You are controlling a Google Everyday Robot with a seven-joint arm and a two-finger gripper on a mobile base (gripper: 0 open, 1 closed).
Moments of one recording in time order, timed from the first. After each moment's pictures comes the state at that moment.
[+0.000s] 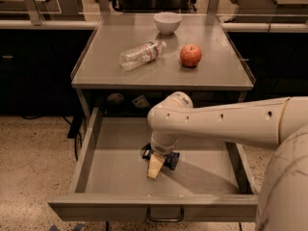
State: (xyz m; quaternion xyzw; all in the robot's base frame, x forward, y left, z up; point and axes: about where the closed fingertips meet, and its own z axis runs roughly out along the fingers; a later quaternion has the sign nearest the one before) arm 0.563 -0.038 0.575 -0.57 0.82 -0.01 0.09
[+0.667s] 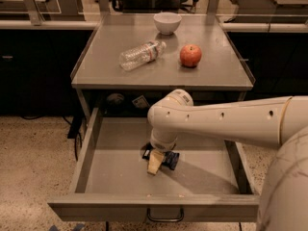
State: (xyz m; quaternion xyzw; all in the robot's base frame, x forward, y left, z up) arm 0.563 -0.038 0.575 -0.57 0.82 -0.01 0.09
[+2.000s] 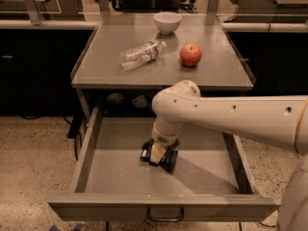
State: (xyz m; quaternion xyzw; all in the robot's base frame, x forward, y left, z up) arm 0.569 -0.032 0.617 -0.58 0.81 0.02 0.11
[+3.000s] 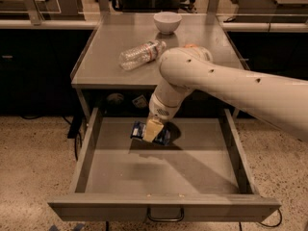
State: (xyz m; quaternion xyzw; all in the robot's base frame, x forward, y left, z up) arm 0.583 -0.008 0.720 -0.62 0.76 0.08 0.16
